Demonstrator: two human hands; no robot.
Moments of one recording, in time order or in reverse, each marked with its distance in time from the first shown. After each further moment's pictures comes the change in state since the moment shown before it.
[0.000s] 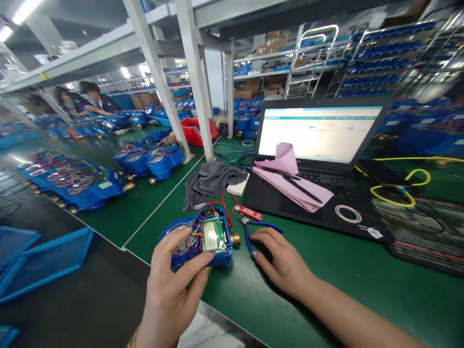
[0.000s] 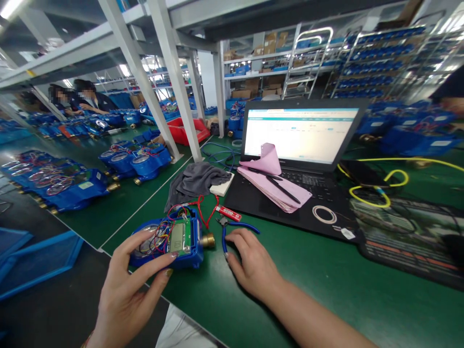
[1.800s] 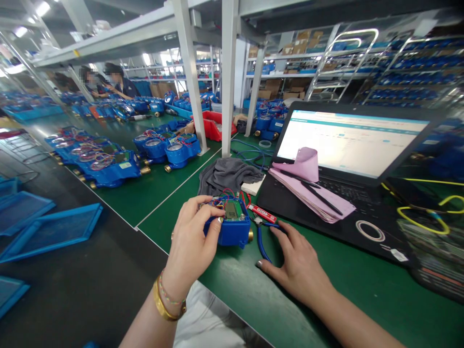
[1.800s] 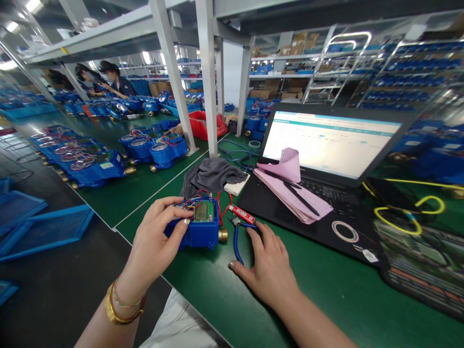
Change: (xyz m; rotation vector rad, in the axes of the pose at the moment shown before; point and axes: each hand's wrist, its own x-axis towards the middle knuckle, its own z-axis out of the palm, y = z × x) left_hand 0.040 -0.010 0.010 -0.114 -0.086 -0.323; right_hand -0.004 0.003 0.001 -0.414 0.050 0.069
